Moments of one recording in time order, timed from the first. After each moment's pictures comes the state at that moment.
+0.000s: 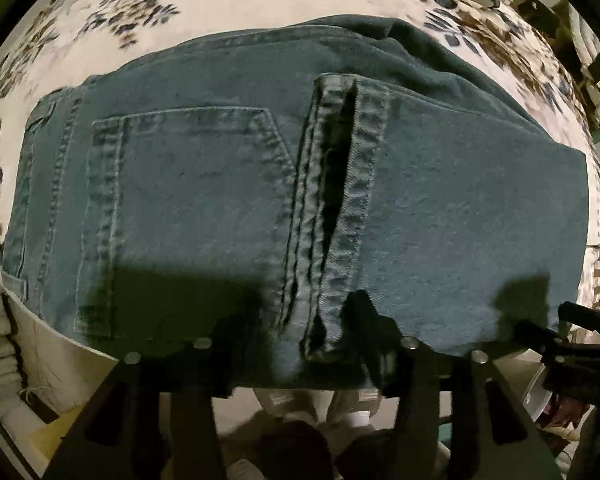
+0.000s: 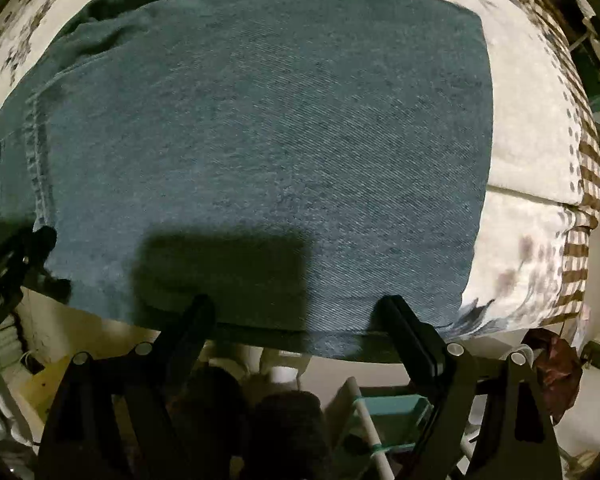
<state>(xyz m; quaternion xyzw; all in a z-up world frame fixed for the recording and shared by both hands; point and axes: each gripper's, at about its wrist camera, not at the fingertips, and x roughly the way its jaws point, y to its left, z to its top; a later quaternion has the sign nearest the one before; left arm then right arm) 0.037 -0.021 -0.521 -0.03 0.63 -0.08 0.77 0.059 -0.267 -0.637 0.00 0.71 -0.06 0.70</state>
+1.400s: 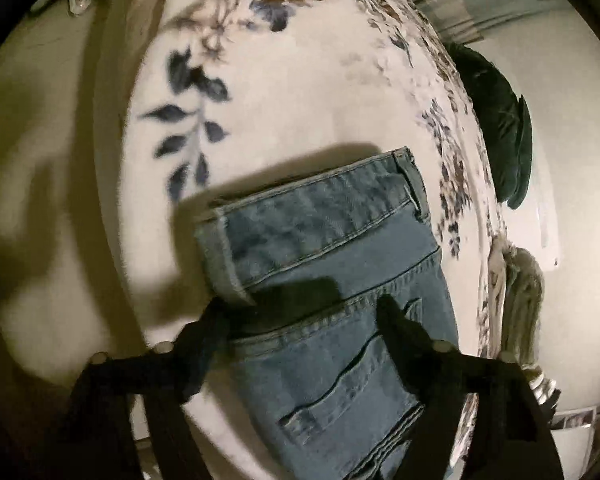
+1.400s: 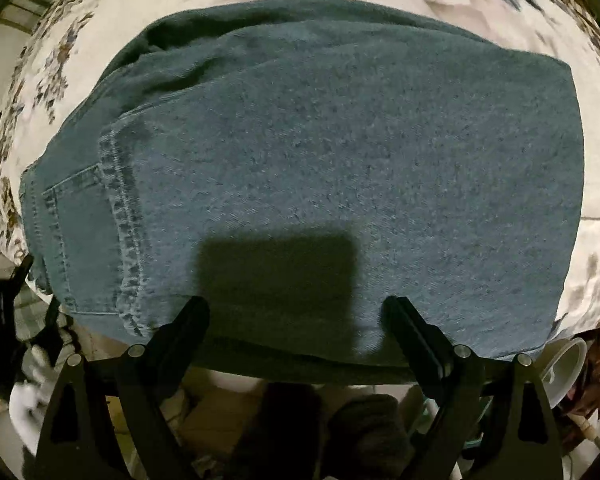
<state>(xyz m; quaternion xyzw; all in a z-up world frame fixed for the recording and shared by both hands) -0.003 0.219 -0.565 -0.53 0.40 0.13 0.74 0.107 -0.205 -0.627 0.10 0.70 -0.01 0.70</state>
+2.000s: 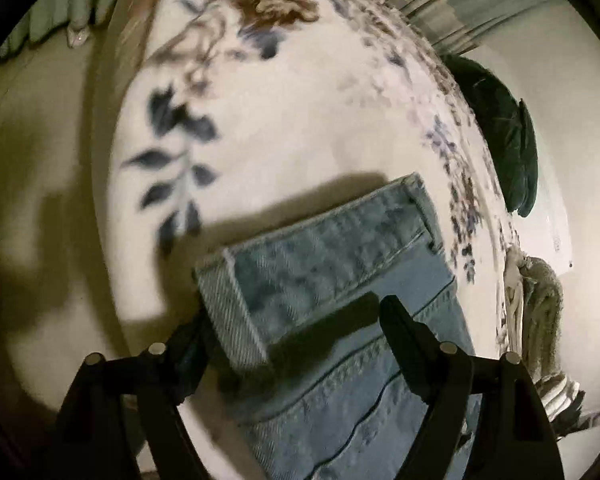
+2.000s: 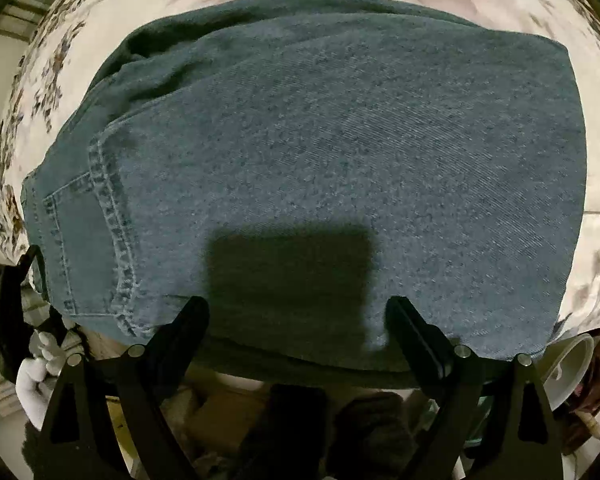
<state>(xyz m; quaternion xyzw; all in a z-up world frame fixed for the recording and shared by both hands) 0.008 0.224 -0.565 -0.49 0.36 0.16 0.78 0.103 -0.235 -0.633 0.12 0.70 -0.01 0.70</state>
